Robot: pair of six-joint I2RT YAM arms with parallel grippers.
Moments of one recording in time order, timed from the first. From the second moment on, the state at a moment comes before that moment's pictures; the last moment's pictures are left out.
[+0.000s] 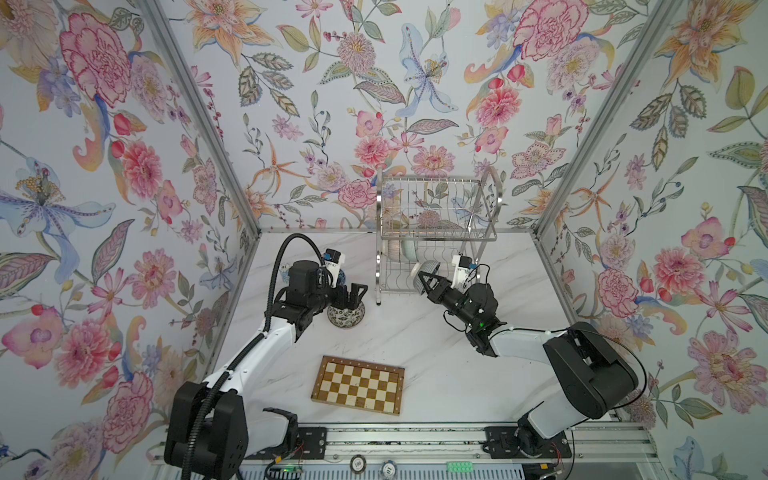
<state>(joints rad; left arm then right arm) -0.27 1.26 0.84 -0.12 0.39 -0.09 0.54 1.60 0.63 1.01 -0.23 0.91</state>
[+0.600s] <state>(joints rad) -0.27 1.27 0.84 -0.12 0.39 -0.09 0.48 1.80 0.74 1.14 -0.37 1.17</state>
